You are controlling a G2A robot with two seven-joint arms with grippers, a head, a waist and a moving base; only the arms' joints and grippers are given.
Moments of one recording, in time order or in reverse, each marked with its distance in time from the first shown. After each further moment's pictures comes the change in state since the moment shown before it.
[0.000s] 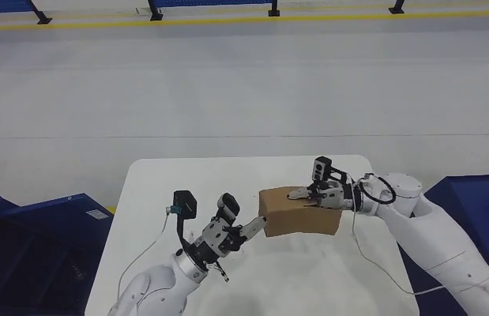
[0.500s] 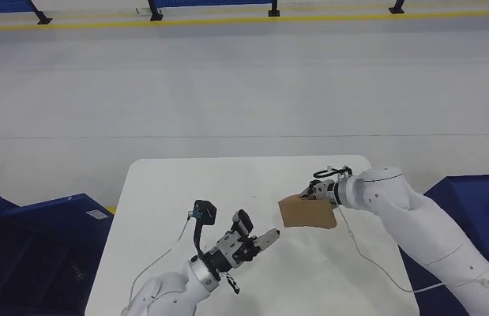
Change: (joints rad) left arm 0.008 -0.006 0.086 0.022 -0.017 0.031 -0.091; right arm 0.116 -0.025 -0.126 -0.071 0.357 0.520 -1.166
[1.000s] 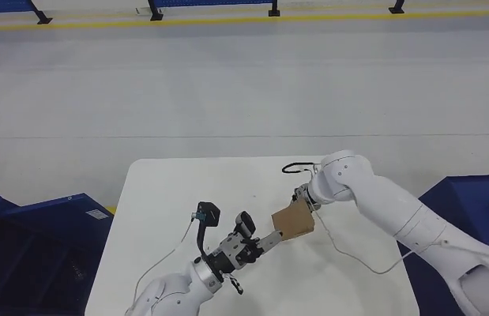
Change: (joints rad) left arm -0.001 -0.003 0.012 0.015 -0.013 -0.001 0.014; right arm 0.370 -0.126 -0.468 0.209 0.782 -0.014 -0.663
